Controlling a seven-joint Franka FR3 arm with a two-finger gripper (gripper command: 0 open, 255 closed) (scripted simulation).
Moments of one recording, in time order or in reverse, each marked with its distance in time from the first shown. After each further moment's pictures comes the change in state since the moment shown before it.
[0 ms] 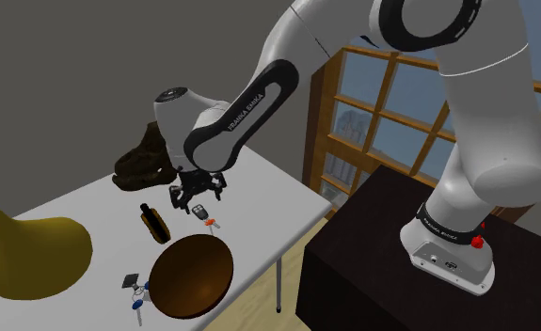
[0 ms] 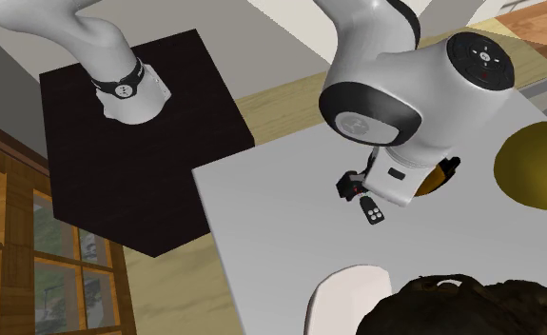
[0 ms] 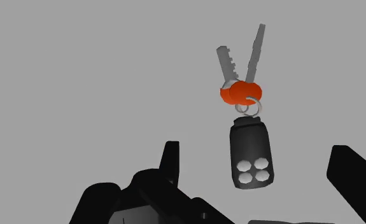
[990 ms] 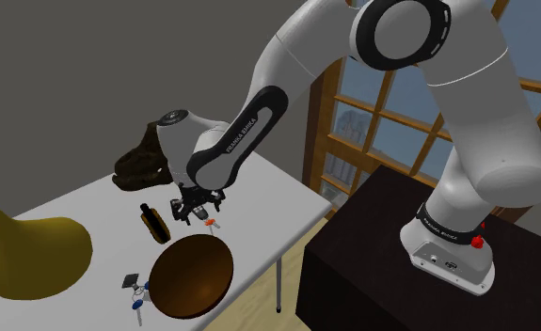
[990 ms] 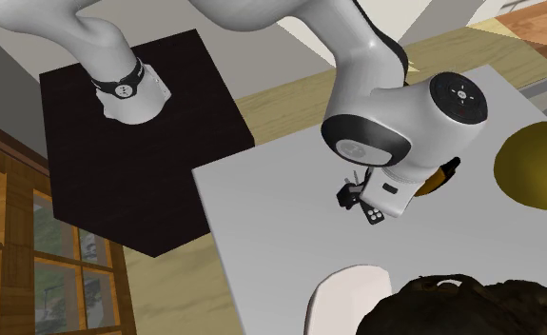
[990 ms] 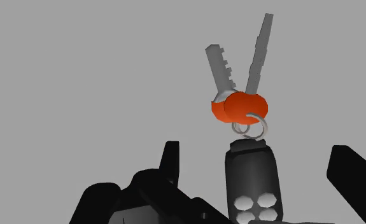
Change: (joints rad) arm 0.039 0.113 -0.035 0.048 -0.043 0.067 0.033
